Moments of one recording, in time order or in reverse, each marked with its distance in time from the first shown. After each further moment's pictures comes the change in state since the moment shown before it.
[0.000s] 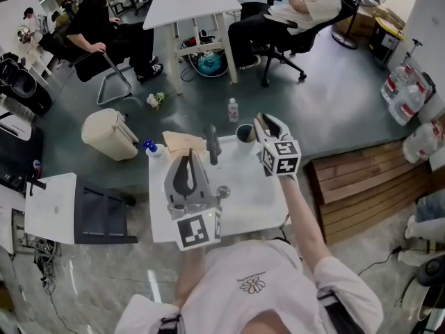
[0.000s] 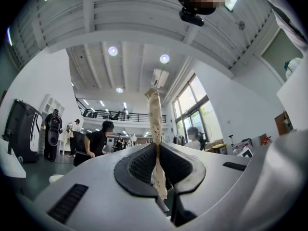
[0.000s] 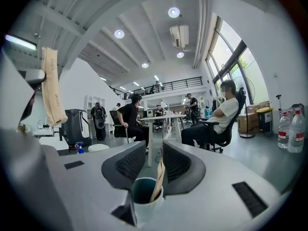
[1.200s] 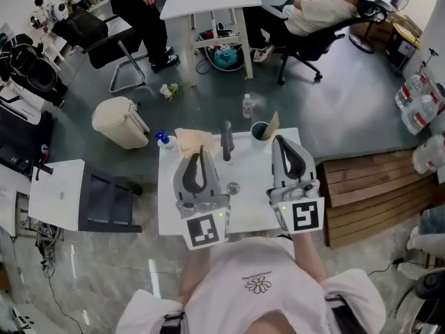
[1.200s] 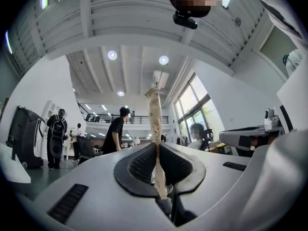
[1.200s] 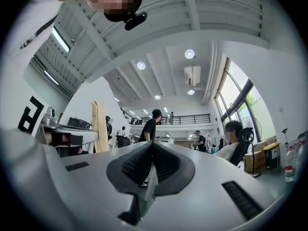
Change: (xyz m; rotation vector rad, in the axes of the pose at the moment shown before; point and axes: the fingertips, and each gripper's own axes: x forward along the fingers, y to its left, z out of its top) left arm -0.003 0.007 0.003 -0.031 -0.027 0.059; right arm -0.138 0.099 0.130 -0.192 -0.425 0.033
